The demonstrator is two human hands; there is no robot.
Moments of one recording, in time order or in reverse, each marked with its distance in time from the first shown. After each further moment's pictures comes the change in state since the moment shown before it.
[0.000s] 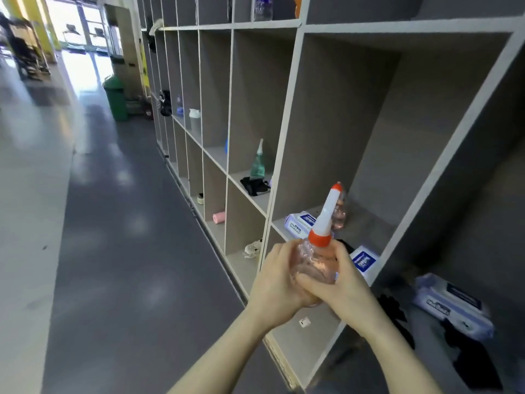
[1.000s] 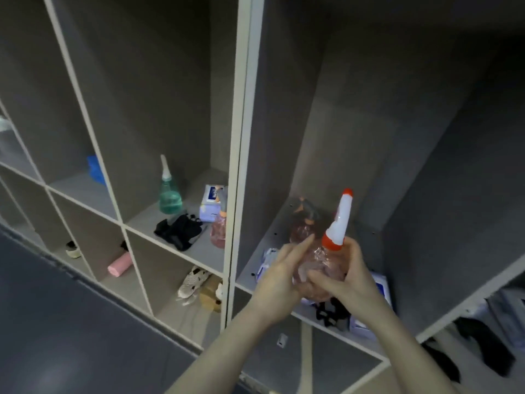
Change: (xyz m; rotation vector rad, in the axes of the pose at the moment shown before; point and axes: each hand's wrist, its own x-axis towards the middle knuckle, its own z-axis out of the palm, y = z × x) left_hand 0.324 -0.155 -0.008 -0.189 -0.658 0.243; right_hand 0.272 0.040 0.038 0.004 0.570 0.219
